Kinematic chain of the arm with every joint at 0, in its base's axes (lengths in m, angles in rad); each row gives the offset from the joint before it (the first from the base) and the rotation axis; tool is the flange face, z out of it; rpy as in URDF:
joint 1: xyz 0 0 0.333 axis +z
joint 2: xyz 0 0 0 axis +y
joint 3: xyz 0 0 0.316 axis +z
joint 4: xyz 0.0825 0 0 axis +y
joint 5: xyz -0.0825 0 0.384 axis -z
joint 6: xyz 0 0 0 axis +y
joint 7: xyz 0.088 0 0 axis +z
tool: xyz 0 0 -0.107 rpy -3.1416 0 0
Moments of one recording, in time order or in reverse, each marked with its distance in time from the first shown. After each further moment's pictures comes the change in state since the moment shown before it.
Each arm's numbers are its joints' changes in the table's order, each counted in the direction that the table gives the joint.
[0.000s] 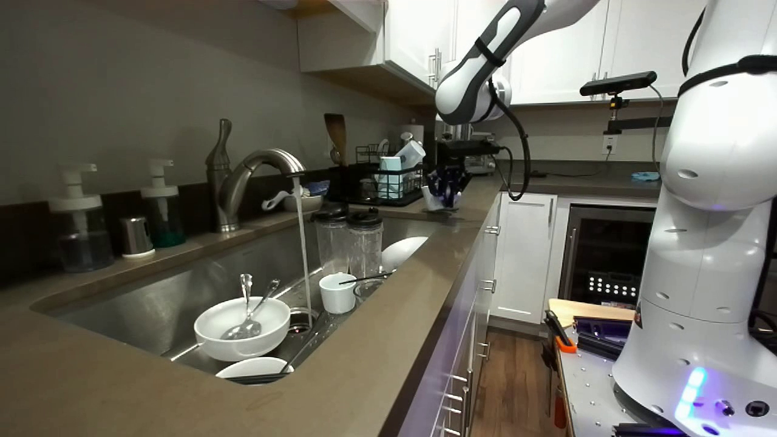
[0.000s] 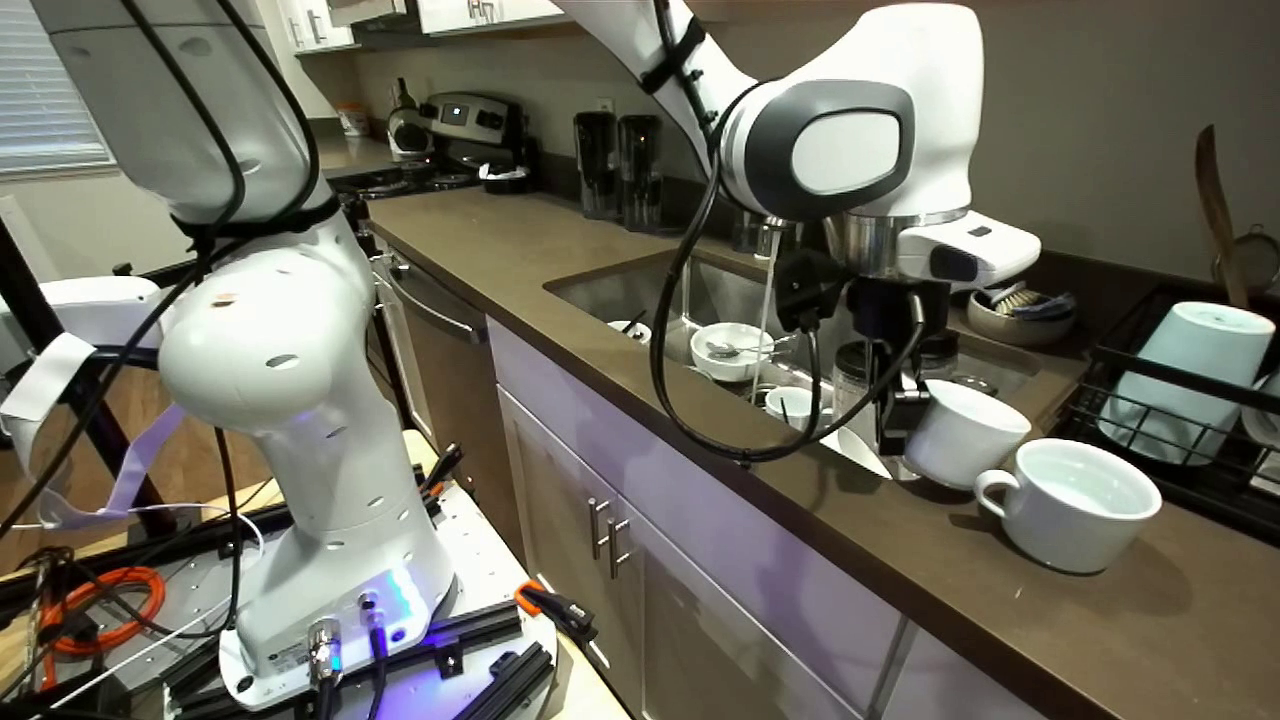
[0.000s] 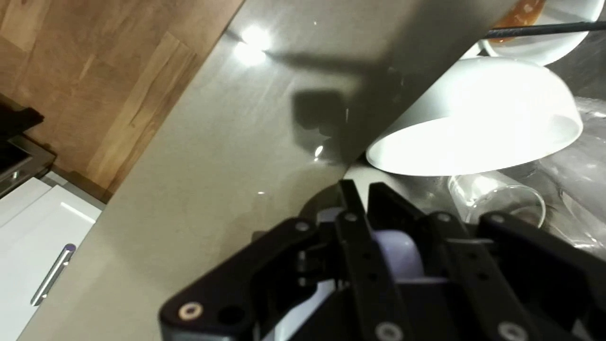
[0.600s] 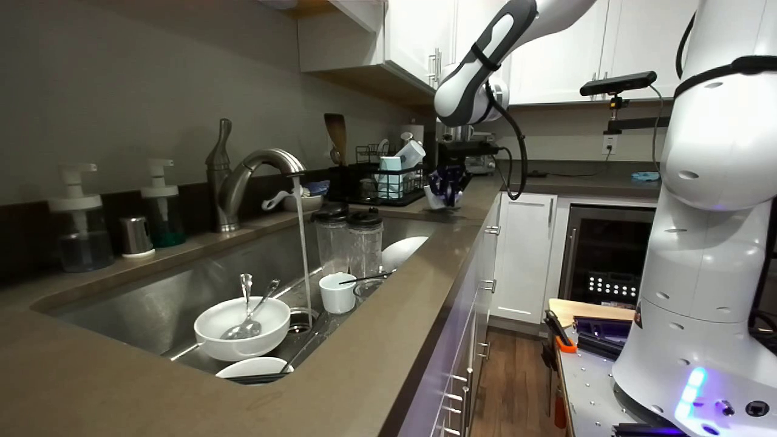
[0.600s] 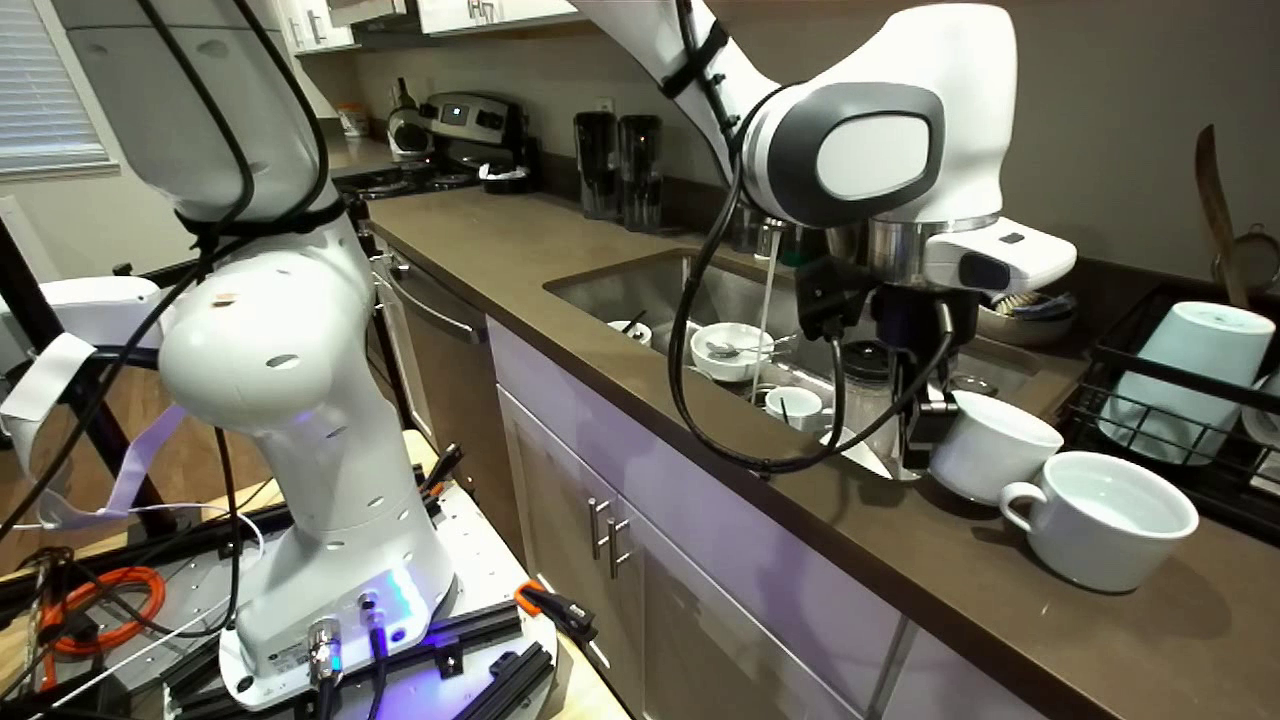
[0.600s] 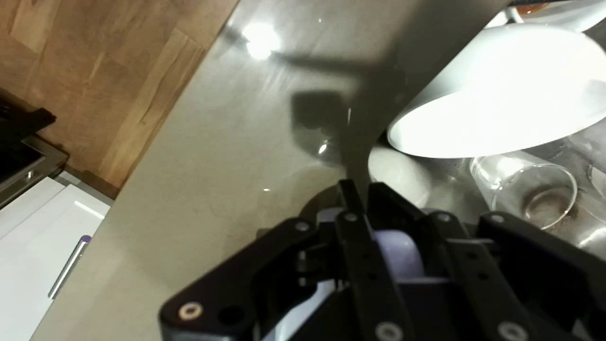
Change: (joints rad) arm 0.001 0.046 -0.031 -0.049 0.000 0.000 0.000
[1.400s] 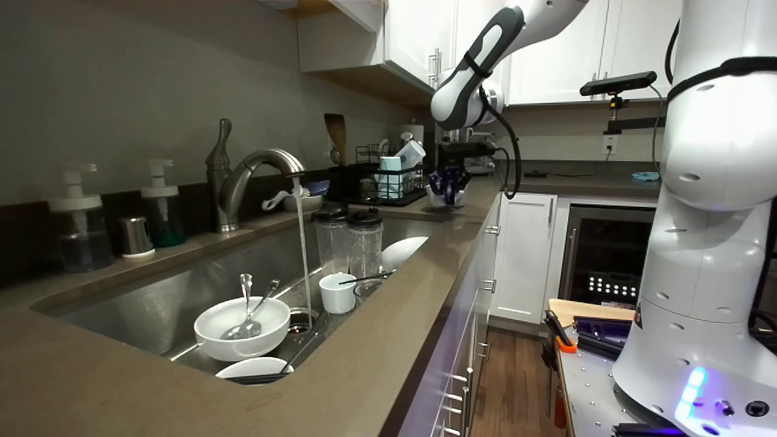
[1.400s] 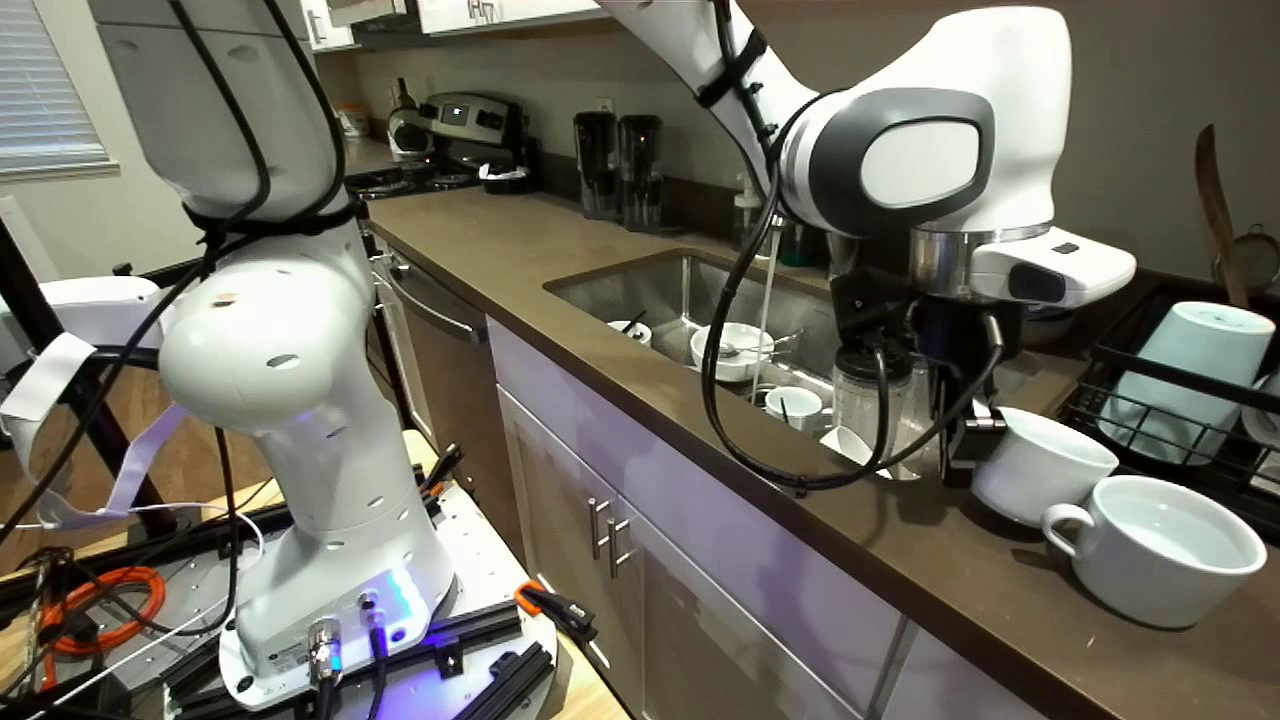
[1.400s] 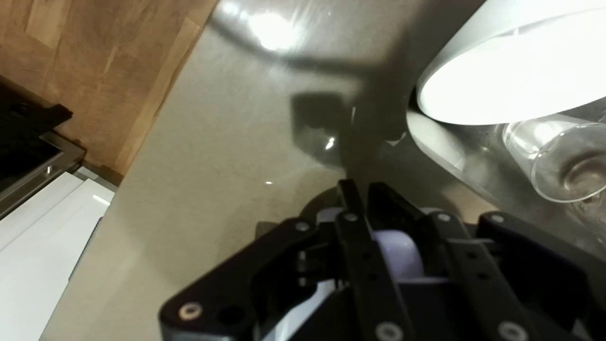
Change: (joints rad) arm 0.001 0.080 -0.036 -0.085 -0.005 0.000 0.000
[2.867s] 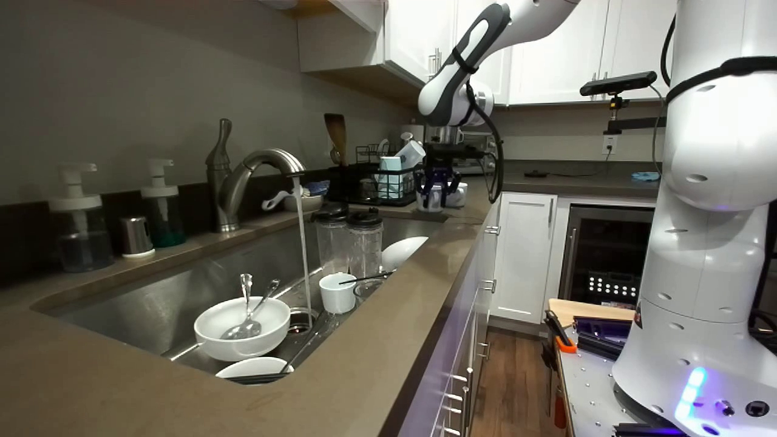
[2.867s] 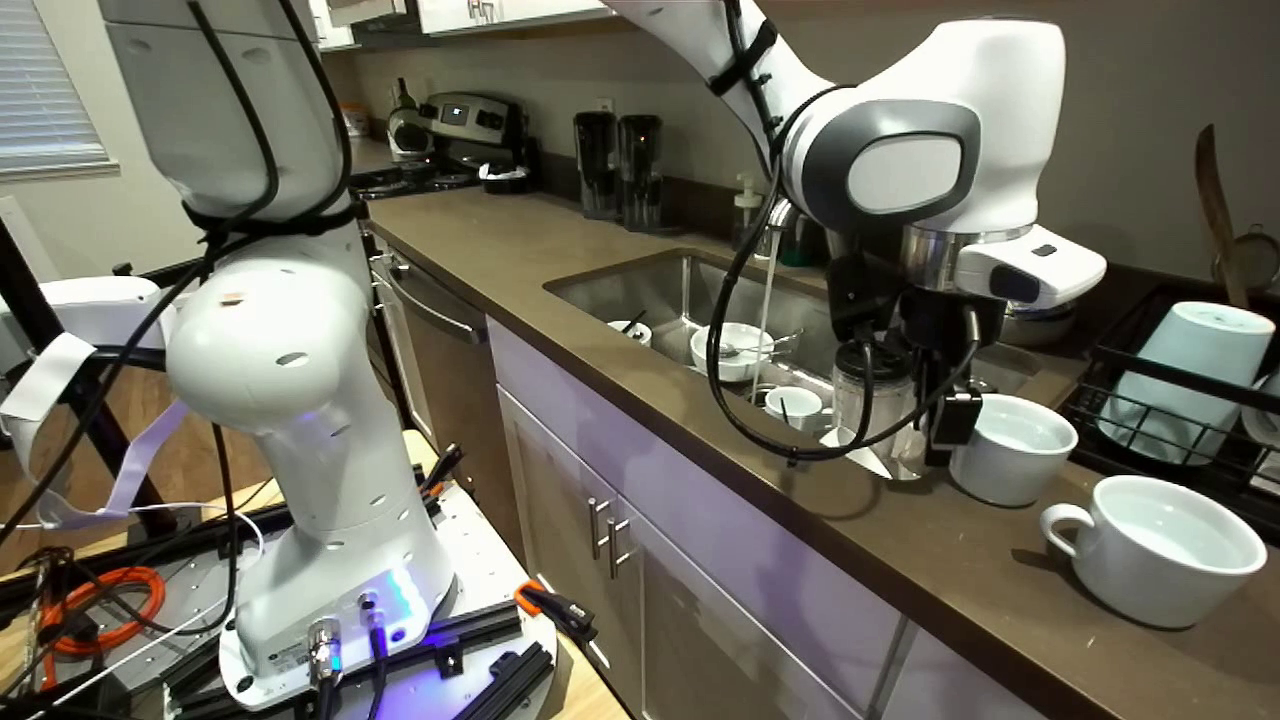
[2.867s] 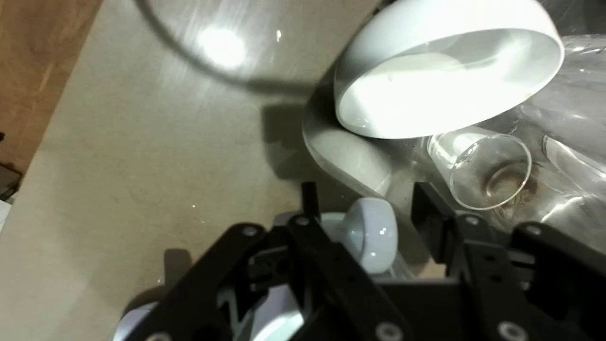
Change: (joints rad) arm 0.041 0.020 0.014 -0.018 -0.181 0.007 0.082
